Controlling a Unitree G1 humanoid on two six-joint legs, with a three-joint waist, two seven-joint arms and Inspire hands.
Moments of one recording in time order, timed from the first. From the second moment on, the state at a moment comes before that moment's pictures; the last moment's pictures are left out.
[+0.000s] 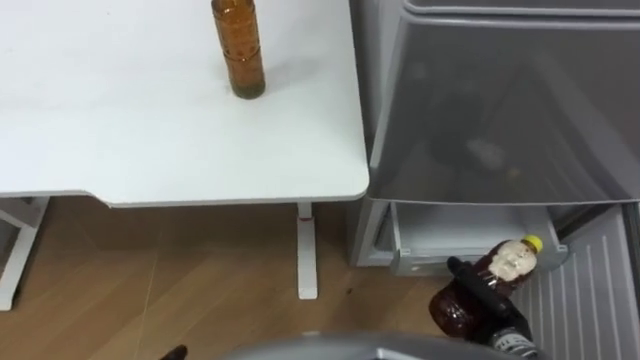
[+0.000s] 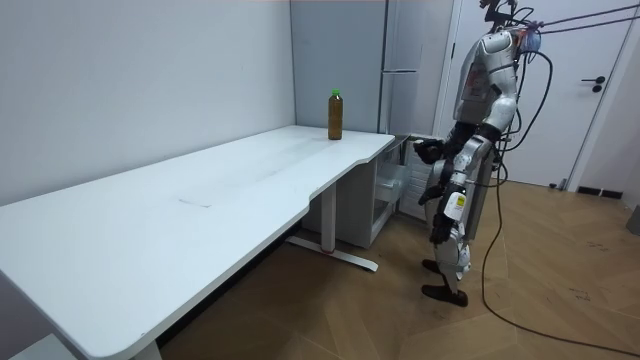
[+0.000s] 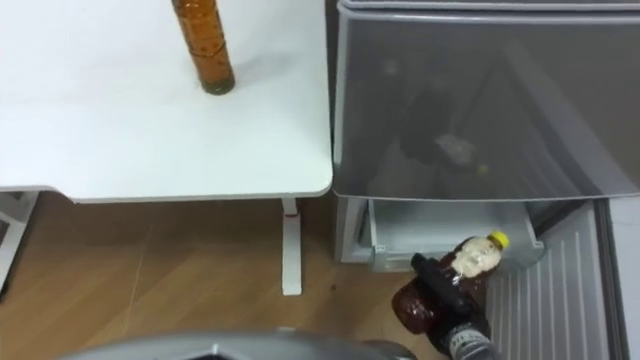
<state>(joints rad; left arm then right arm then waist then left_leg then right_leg) 0.45 0.17 0.10 0.86 -0.77 0.04 0.25 0.35 -0.24 -0.03 0.62 1.04 0.13 0.07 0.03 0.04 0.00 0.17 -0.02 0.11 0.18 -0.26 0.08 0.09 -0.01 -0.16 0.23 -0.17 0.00</state>
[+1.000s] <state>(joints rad) 0.00 0.24 -0.05 1.05 -0.33 0.10 0.08 -0.39 -0.37 -0.10 1.13 1.45 0.08 -0.05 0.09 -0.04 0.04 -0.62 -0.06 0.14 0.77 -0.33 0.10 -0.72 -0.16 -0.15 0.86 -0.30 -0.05</state>
